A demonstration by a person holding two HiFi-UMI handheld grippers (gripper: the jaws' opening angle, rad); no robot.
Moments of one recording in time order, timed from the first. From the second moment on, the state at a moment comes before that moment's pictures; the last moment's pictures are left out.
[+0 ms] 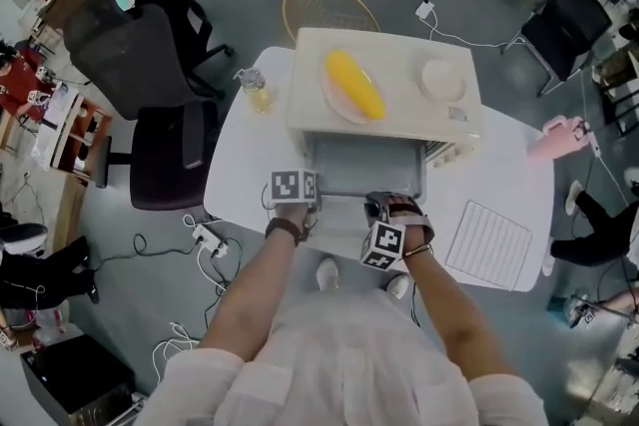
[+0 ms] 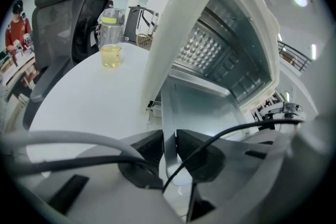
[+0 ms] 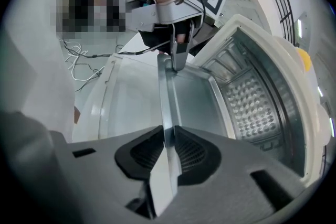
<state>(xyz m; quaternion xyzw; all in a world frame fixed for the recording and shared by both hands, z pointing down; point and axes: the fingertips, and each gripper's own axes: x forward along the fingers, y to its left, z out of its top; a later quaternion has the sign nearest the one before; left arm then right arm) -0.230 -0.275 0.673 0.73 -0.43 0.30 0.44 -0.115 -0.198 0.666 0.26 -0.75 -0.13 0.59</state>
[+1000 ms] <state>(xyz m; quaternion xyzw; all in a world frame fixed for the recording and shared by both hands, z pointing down) -0.231 -0.273 0.670 0.71 -0.45 0.29 0.46 0.060 -0.241 0.660 0.57 -0.62 0.37 0.39</state>
